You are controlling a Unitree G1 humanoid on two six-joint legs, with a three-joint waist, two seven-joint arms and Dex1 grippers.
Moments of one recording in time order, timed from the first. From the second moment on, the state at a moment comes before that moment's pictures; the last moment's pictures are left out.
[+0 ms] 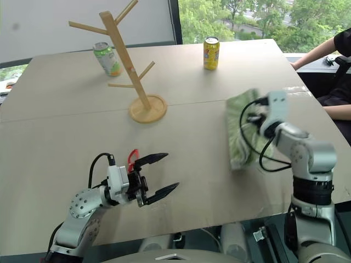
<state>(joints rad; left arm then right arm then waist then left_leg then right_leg) 0.17 0.48 -0.09 -0.29 -0.39 -0.22 -0.98 -0.54 -0.42 -0.28 -0.16 0.49 1.07 0.09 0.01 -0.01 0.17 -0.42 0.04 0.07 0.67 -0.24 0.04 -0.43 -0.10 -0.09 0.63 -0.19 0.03</state>
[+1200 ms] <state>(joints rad) 0.14 0.48 -0.09 -0.29 -0.38 -0.21 -0.96 -0.64 -0.50 -0.58 0.22 0.42 0.79 -0.05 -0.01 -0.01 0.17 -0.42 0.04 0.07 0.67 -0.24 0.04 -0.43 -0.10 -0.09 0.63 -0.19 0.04</state>
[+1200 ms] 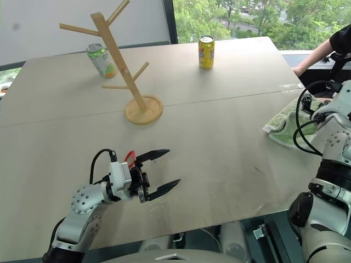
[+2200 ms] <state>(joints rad) 0.39 0.18 0.11 -0.91 -0.35 0.71 0.04 -0.17 -0.59 -0.08 0.05 0.44 -0.02 1.22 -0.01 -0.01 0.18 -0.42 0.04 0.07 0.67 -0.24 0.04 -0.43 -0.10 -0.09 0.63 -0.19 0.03</state>
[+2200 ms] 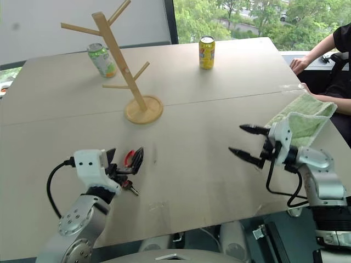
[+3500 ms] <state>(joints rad) 0.35 0.25 0.13 -0.80 -0.27 0.80 -0.02 -0.09 -0.61 -0.04 0.08 0.46 -0.18 1.40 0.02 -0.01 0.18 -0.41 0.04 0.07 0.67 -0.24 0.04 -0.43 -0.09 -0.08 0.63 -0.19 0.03</state>
